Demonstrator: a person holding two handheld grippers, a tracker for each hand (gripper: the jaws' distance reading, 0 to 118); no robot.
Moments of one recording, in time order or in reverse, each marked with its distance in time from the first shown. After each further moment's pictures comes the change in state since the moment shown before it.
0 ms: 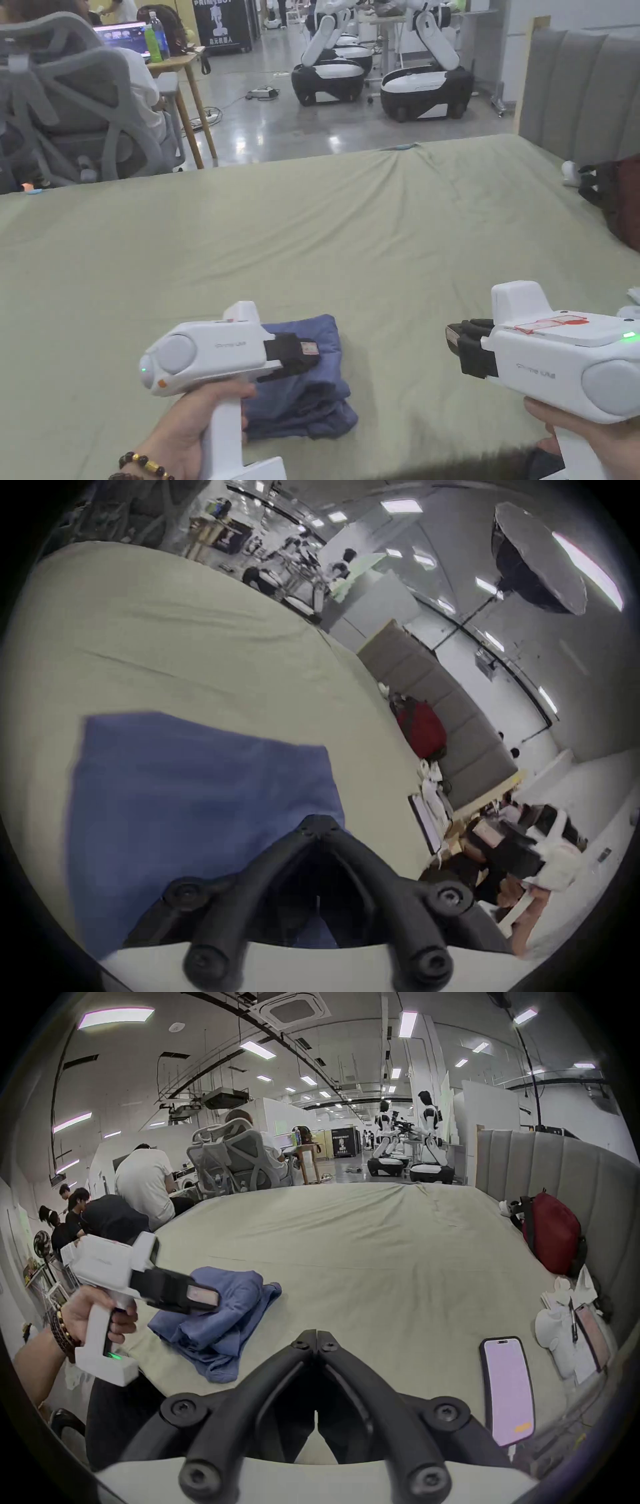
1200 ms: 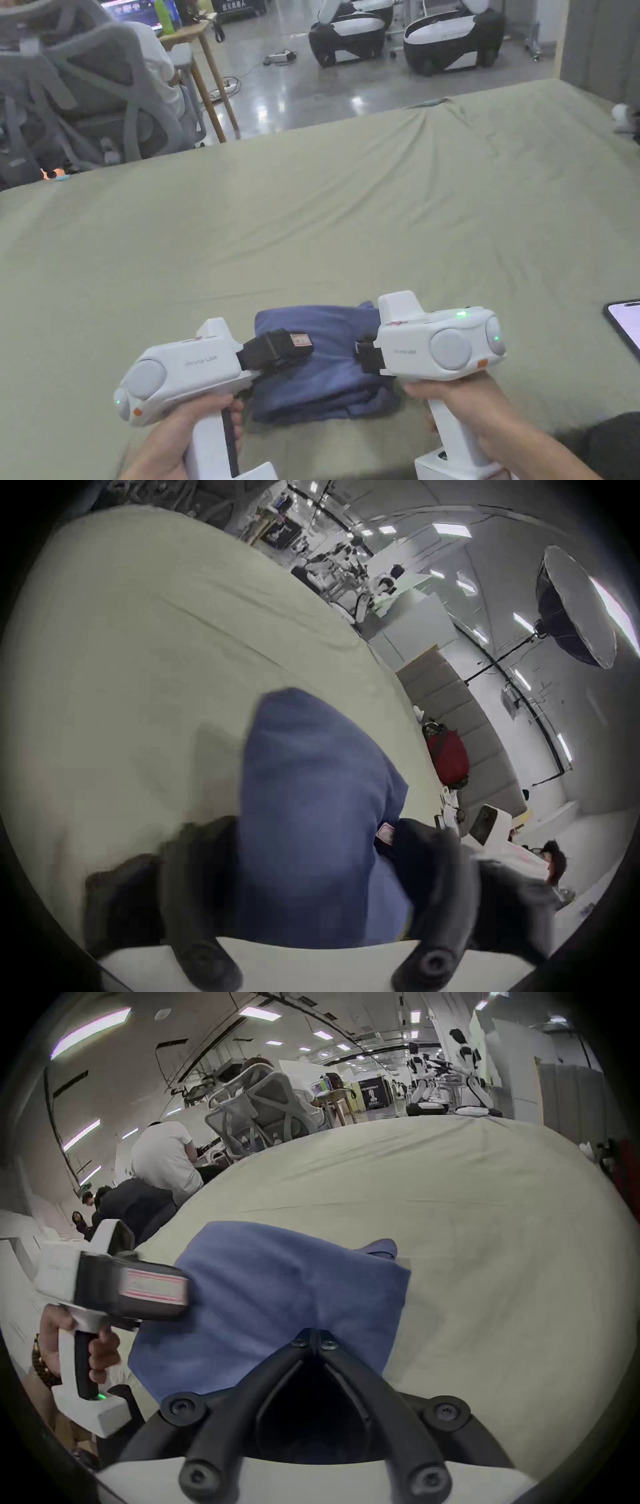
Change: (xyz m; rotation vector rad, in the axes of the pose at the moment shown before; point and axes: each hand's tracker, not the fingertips) left arm -0.080 -0.011 0.035 0.053 0.059 0.243; right arm -0.075 -0.018 -0.183 -0.207 0.231 -0.079
